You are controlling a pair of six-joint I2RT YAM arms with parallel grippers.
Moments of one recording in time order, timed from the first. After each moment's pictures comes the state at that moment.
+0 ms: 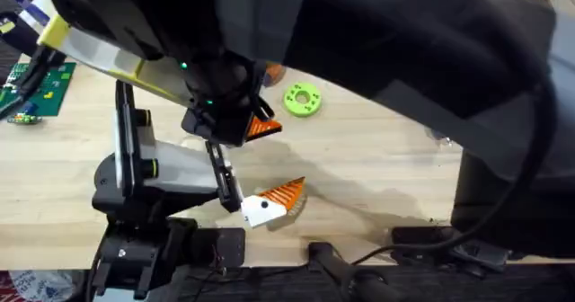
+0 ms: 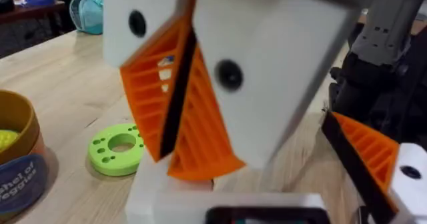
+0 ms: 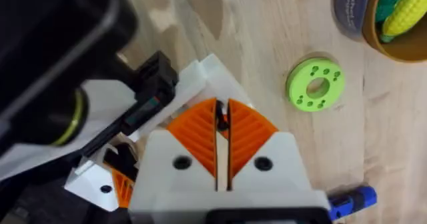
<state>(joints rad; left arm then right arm) -0.08 0.04 0.01 -0.11 1.13 0.03 1.14 2.10 2.30 -1.62 0.09 -0.11</state>
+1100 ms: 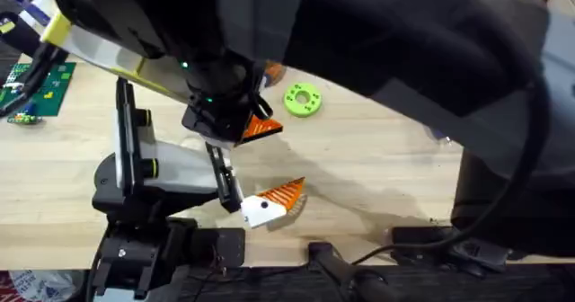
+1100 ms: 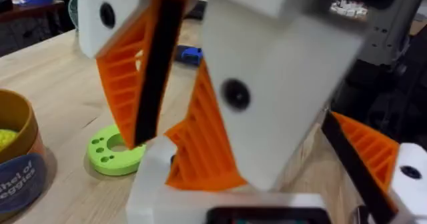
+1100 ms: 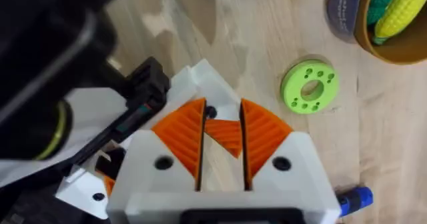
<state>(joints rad) -0.08 0.04 0.01 -0.11 1.13 0.03 1.13 2.10 2.29 -1.59 0.10 -0.10</state>
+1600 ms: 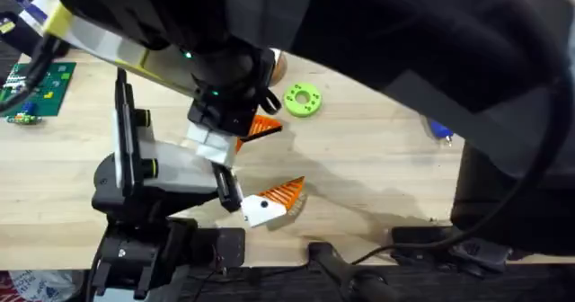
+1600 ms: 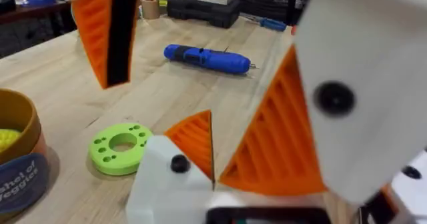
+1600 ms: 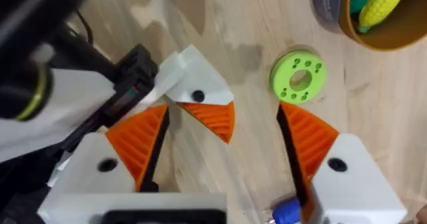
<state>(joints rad) -0.08 0.04 0.01 -0.11 1.13 0.03 1.13 2.10 2.34 -1.66 0.14 -0.10</state>
